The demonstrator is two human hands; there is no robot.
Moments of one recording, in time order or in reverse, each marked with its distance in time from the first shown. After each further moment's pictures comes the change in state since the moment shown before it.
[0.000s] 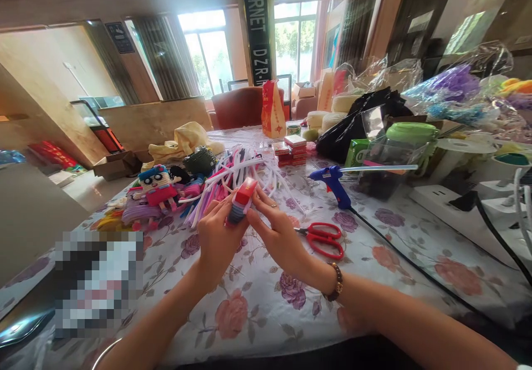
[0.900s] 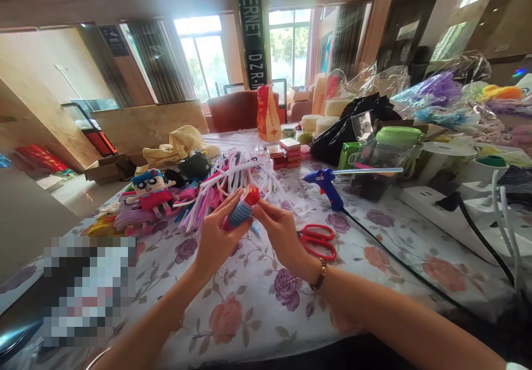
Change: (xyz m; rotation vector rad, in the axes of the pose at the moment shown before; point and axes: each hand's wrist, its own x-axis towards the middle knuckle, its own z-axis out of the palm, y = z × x) left_hand 0.007 0.004 0.000 -0.444 -0.191 -0.220; right_hand 0.006 0.030 0.000 0.395 0.176 0.143
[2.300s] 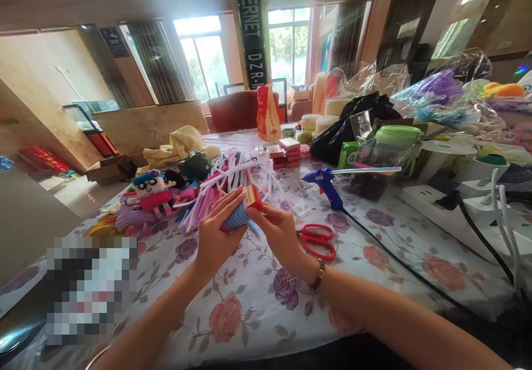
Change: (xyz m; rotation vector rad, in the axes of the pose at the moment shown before) left_hand 0.000 -0.017 -0.001 0.203 0.068 0.398; right_hand -0.005 -0.009 0.002 -0.019 0.051 0.001
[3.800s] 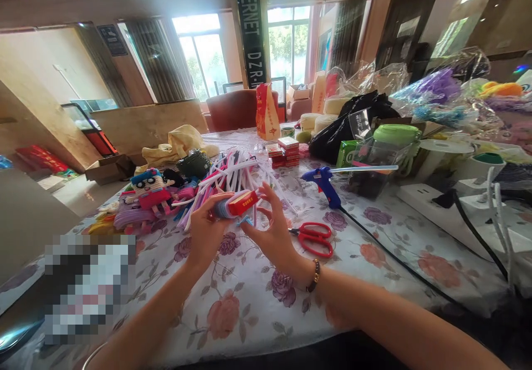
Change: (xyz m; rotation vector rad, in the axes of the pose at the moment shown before) left_hand 0.006 0.000 -0.001 -0.295 0.123 -0.537; right_hand -0.004 0.016 -0.003 -0.244 -0.019 -0.284
